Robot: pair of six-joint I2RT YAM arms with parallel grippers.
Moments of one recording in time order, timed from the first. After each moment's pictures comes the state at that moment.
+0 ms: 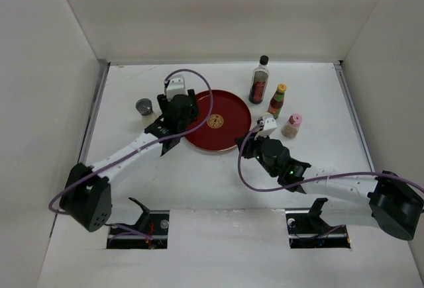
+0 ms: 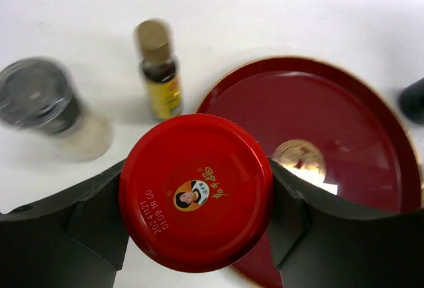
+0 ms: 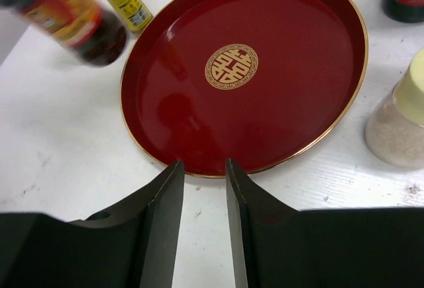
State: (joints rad) left arm -0.60 1.27 0.86 -0.02 -0.64 -0.39; right arm 0.93 1.16 0.47 0.46 0.44 0.43
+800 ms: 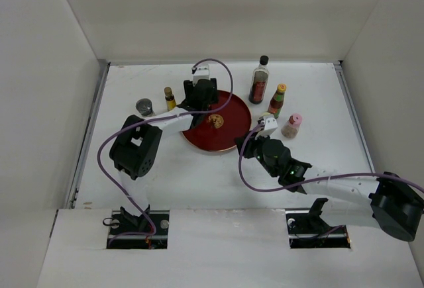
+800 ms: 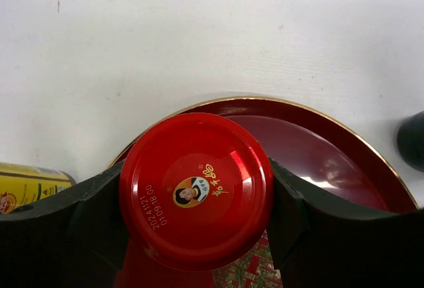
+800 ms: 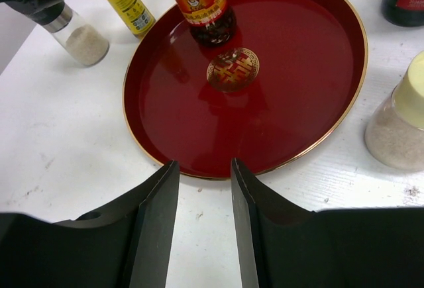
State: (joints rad) left arm -0.57 1.90 1.23 0.23 -0.53 -0.32; right arm 0.93 1.15 0.47 0.46 0.44 0.44
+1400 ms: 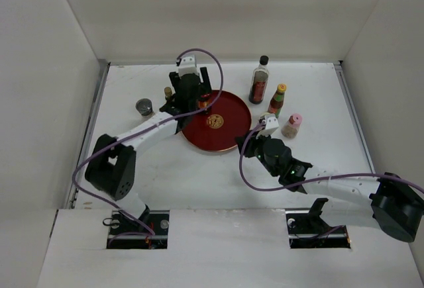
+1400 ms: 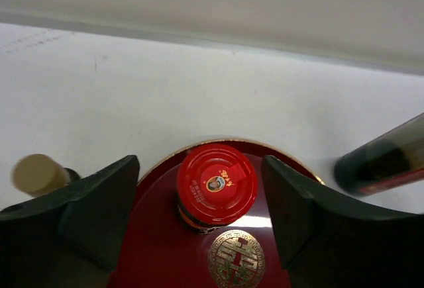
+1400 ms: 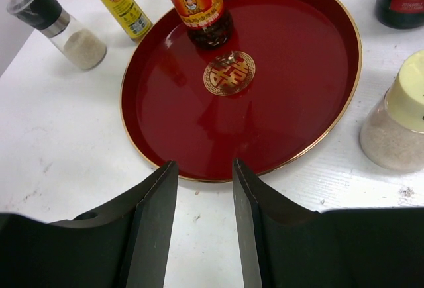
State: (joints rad) left arm -0.56 1.66 1.15 0.27 -0.53 -0.32; right arm 0.92 1.15 0.47 0.46 0.44 0.44
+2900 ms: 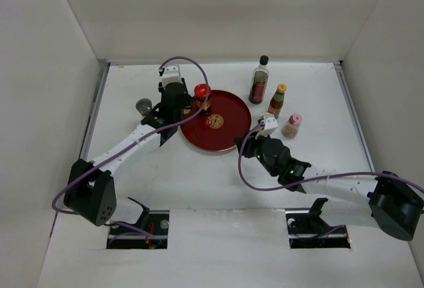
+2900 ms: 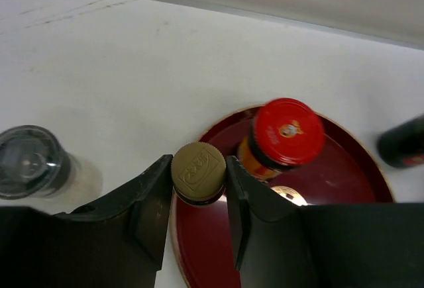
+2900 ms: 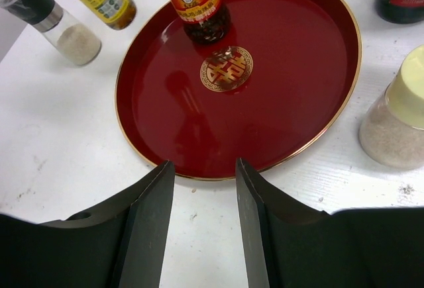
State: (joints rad) left arm -0.49 1.39 1.00 0.05 -0.56 -0.35; right arm 0.91 1.17 0.47 0.46 0.44 0.44
